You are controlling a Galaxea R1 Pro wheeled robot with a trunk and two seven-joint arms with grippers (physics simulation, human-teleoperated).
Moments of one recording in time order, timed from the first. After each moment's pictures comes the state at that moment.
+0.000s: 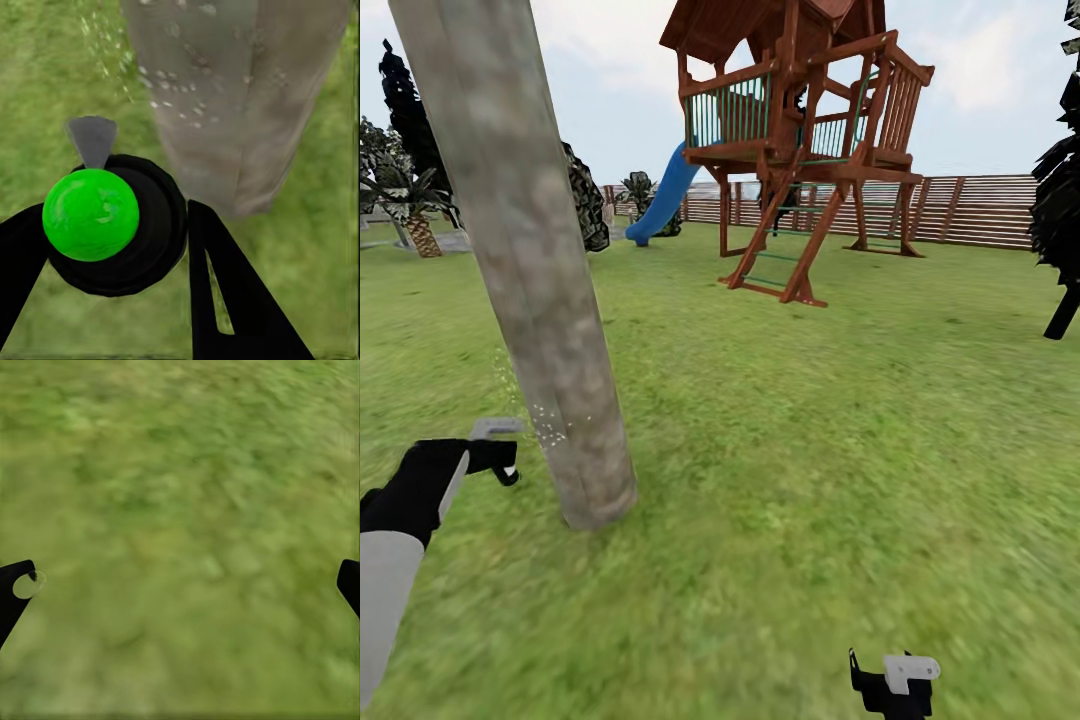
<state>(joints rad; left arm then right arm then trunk) -0.90 0.35 0.15 -0.77 -0.12 0.64 -0.24 -0.40 -0.05 -0.14 -0.09 0.19 -0.66 -0.15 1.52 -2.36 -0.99</state>
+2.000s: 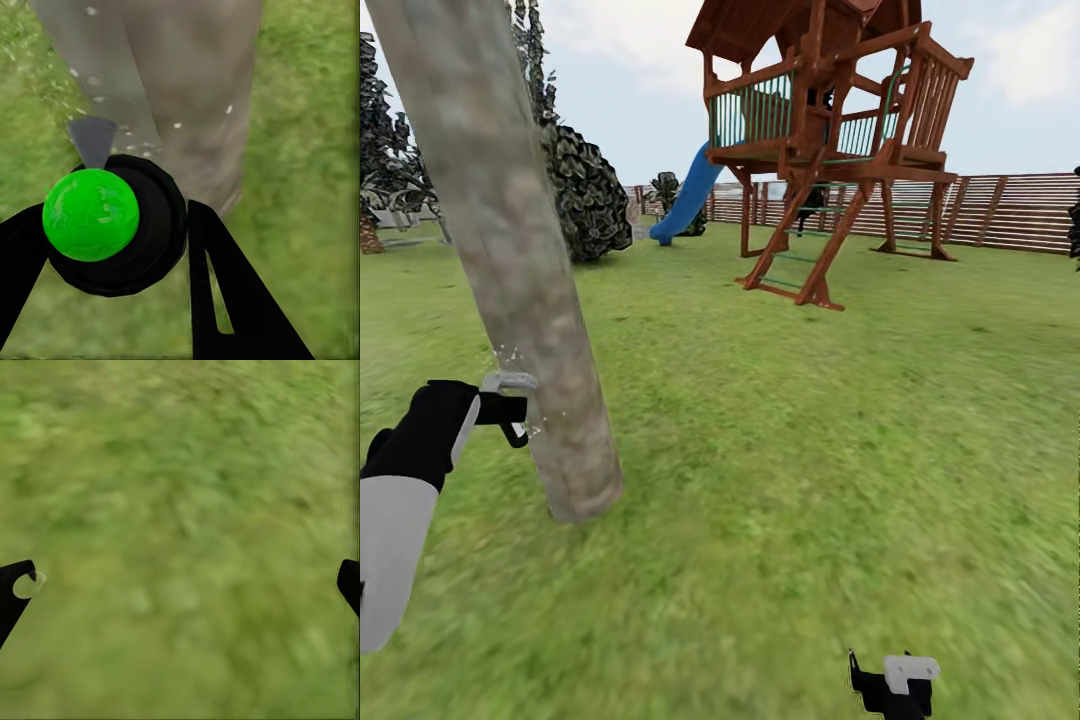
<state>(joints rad) -1.07 0.33 0.06 -0.81 -0.13 0.83 -0.25 -0.40 -0.05 -0.14 -0.09 0.19 -0.66 -0.15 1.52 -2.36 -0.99</state>
